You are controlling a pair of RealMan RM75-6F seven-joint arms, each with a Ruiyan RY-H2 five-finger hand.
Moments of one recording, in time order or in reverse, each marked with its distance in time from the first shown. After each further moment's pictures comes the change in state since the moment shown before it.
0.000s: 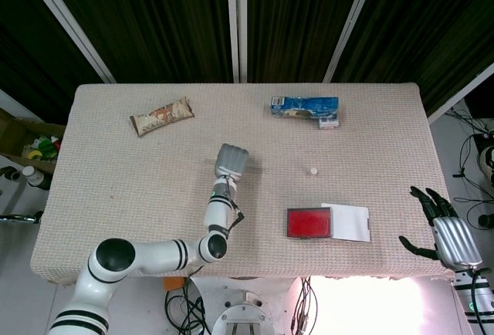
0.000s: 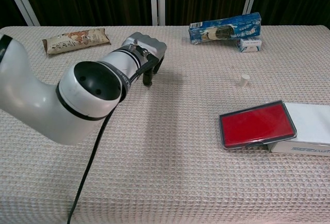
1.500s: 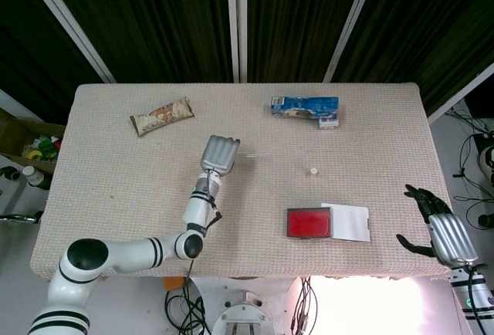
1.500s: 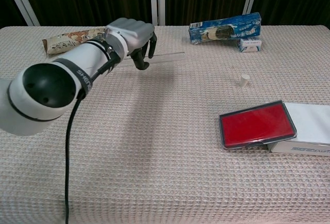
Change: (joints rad) left arm 0.168 0.128 0.055 -0.106 0.338 -0.009 -0.393; right arm 0.025 0.017 0.008 -0.029 -0.008 -0.037 0.010
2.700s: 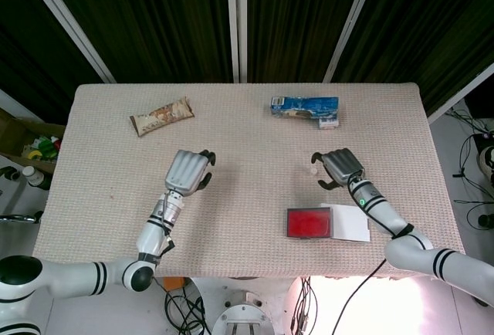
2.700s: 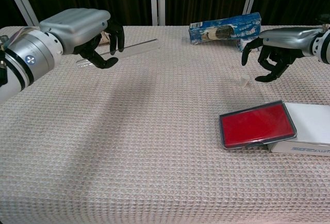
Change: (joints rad) left arm 0.286 0.237 0.142 -0.380 0.347 0.175 -0.228; right arm 0.632 -0.362 0.194 0.352 0.414 -0.743 -0.353
